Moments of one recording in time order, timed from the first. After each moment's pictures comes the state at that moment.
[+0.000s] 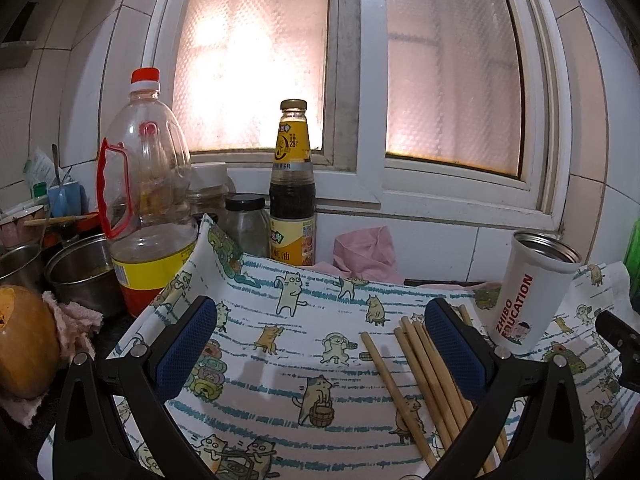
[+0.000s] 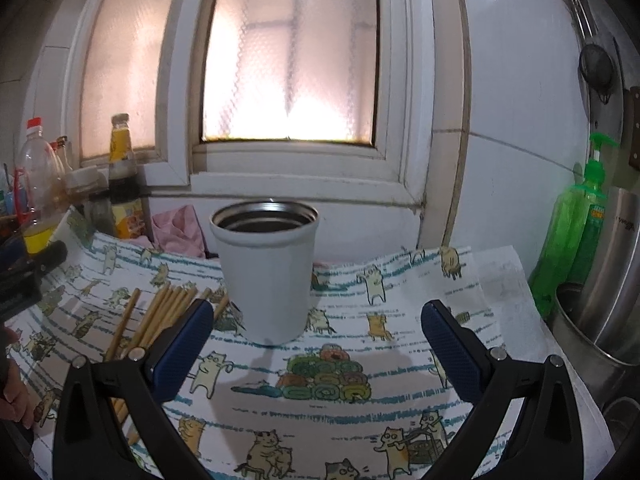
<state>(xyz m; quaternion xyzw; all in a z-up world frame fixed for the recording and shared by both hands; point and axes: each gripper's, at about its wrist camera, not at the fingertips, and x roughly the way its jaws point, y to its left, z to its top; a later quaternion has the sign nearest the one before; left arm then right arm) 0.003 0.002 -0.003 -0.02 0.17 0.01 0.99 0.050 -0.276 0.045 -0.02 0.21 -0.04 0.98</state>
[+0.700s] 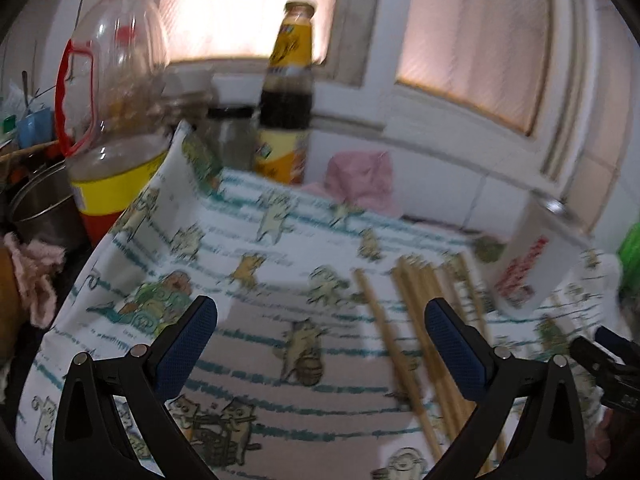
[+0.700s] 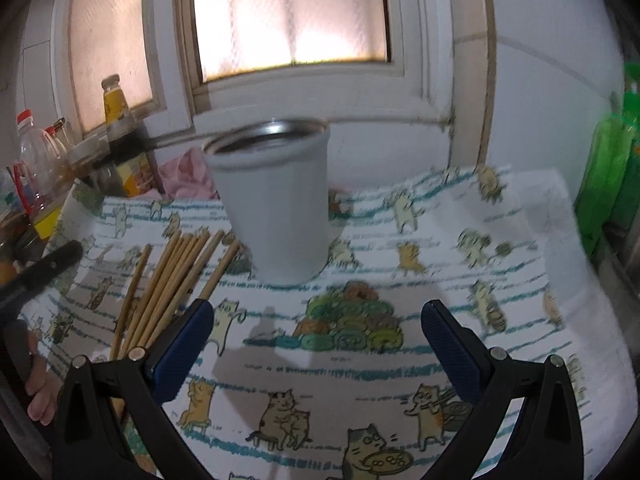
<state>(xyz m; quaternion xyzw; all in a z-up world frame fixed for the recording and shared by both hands) 0.039 0.012 -0.032 -0.07 0.32 -0.01 0.95 0.075 -0.288 0.017 0.04 0.34 0.01 0.94</state>
